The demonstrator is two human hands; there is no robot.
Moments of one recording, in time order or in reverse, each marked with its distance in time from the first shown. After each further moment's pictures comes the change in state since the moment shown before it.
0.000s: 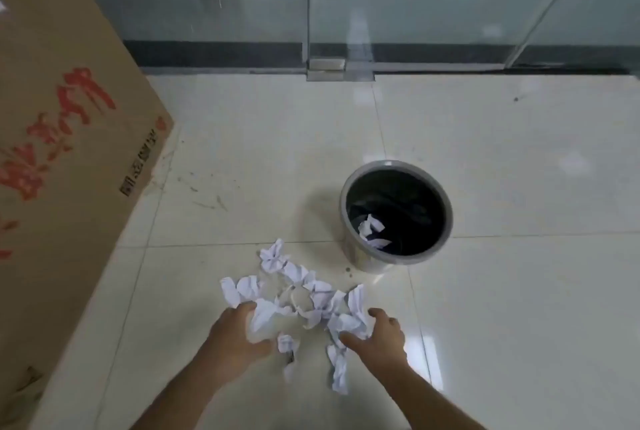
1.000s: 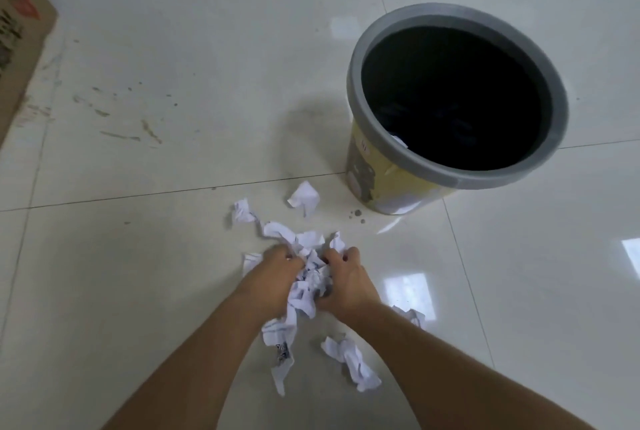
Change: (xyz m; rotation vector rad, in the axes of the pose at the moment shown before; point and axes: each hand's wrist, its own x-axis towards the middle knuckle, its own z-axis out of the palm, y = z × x) left_hand 0.239 -0.037 0.158 0.567 -0.155 0.463; right_hand 0.201 0.040 0.166 -0.257 -0.025 -0.356
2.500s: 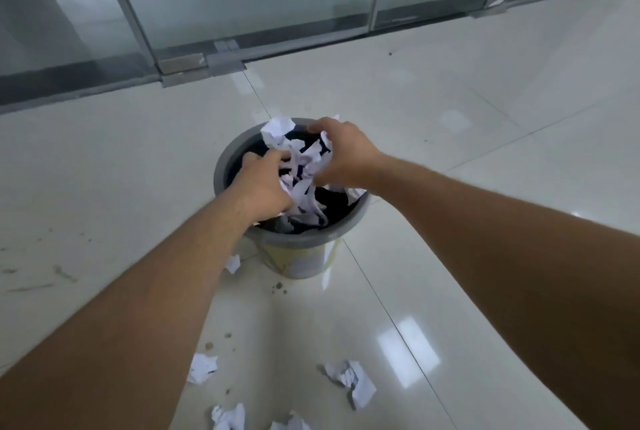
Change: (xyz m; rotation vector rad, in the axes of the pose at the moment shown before) left_hand 0.039 0.198 -0.250 -0.257 0.367 0.119; right_hand -0.030 -0.013 -0.344 0.137 0.502 -0.113
